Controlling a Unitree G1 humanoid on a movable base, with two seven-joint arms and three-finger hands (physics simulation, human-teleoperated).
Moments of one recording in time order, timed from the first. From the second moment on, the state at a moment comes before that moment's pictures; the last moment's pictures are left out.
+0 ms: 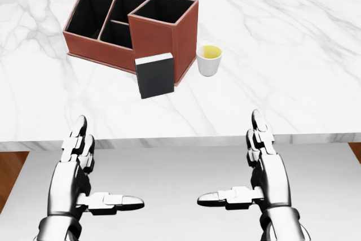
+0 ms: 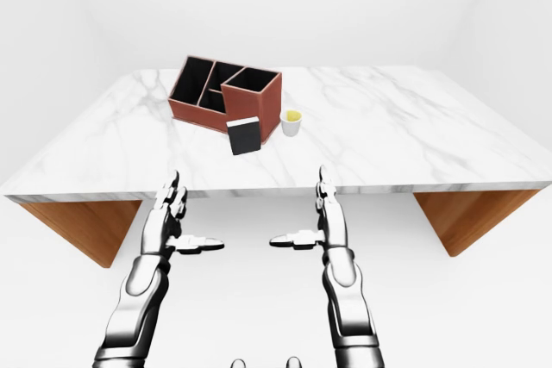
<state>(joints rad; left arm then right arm) 0.00 0.01 0.02 0.00 -0.01 -0.01 -0.02 -0.01 -0.01 -0.01 0.01 0.00 -0.01 0.02</state>
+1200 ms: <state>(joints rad) 0.09 0.03 0.05 -0.15 0.00 -0.01 -0.11 0.02 -0.02 0.03 -0.13 -0.12 0.03 0.15</state>
